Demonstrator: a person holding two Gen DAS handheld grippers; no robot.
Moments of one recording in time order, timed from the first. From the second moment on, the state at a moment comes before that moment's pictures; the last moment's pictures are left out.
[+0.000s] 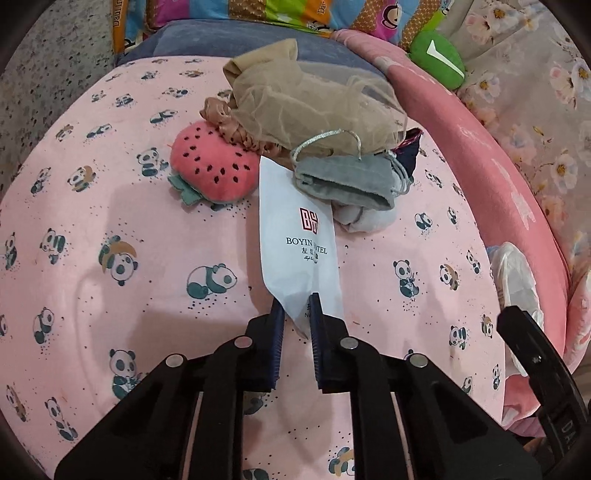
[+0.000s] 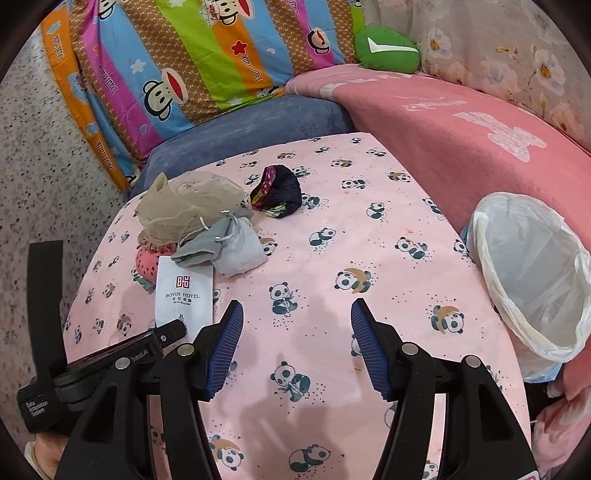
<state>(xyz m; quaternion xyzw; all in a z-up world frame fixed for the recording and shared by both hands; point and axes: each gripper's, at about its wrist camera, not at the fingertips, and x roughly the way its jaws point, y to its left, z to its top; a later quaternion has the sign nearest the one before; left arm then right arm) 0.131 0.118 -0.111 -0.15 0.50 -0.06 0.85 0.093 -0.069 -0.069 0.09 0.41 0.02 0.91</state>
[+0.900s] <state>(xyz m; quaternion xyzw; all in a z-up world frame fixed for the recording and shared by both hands) 0.148 0.168 -0.075 -0.15 0.46 -0.04 0.87 0.191 0.004 -0.107 0.14 0.46 0.09 0.87</state>
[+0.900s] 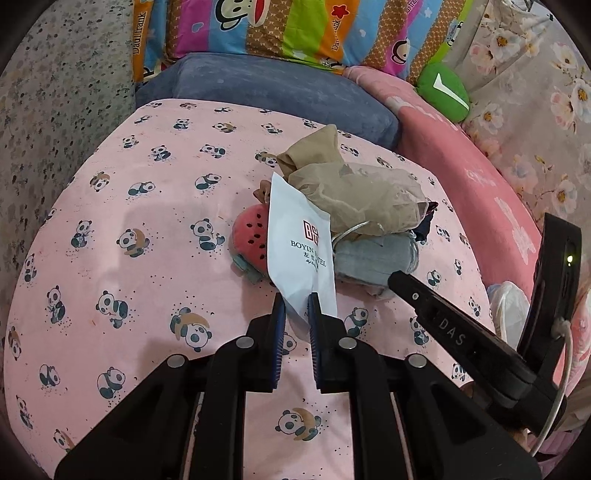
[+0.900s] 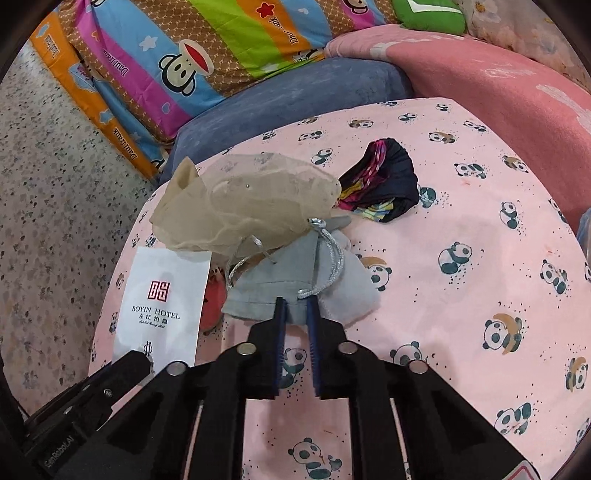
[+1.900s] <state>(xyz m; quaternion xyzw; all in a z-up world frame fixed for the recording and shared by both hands) 0.099 -0.009 0.000 -0.08 0.42 -0.19 0.89 0.061 -0.174 0.005 0.21 0.31 0.01 0.93</state>
